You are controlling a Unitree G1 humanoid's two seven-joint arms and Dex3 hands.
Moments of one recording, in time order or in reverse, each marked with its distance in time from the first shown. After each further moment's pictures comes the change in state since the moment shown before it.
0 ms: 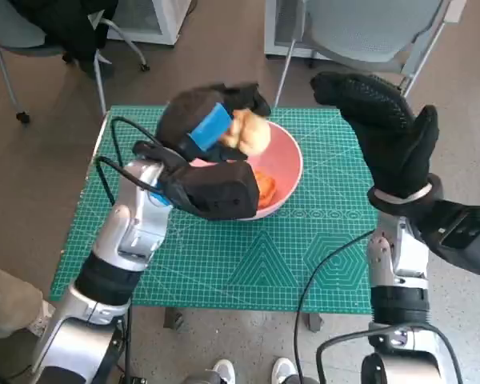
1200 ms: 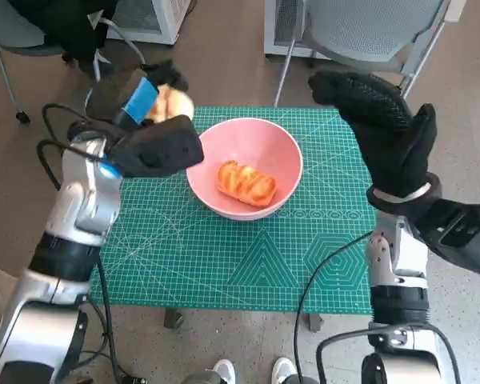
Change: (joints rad) left arm -0.028 0.196 0.058 -0.015 0.014 0.124 0.079; right arm -0.010 0.000 0.008 0.006 0.002 0.003 -0.004
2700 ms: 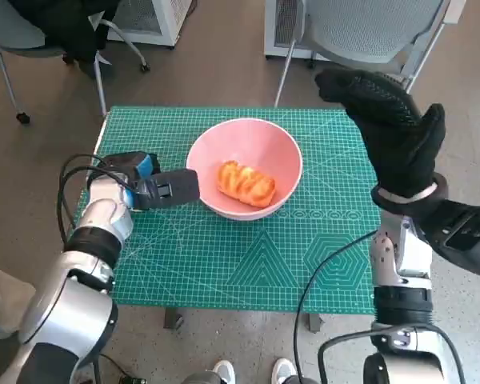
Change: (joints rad) left arm -0.195 -0.114 -0.284 1.043 0.075 -0.041 -0.028; right arm 0.000 -0.010 -0.007 -0.014 -0.004 -0.004 -0.012
